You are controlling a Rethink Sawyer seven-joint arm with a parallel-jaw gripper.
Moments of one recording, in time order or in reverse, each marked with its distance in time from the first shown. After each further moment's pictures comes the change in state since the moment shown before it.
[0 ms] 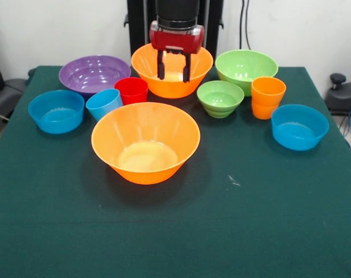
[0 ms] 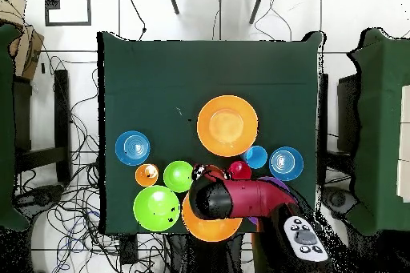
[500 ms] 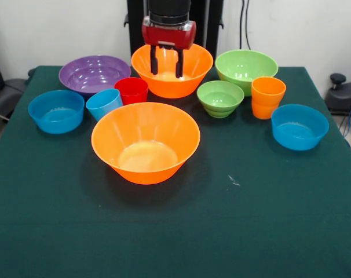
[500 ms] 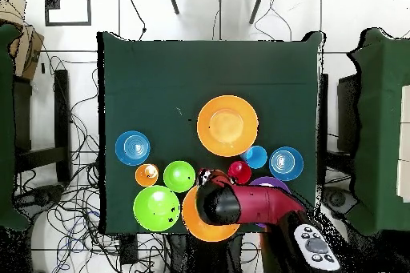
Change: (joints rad) arm -0.044 -0.011 0.004 0.027 -0.016 0.000 0.000
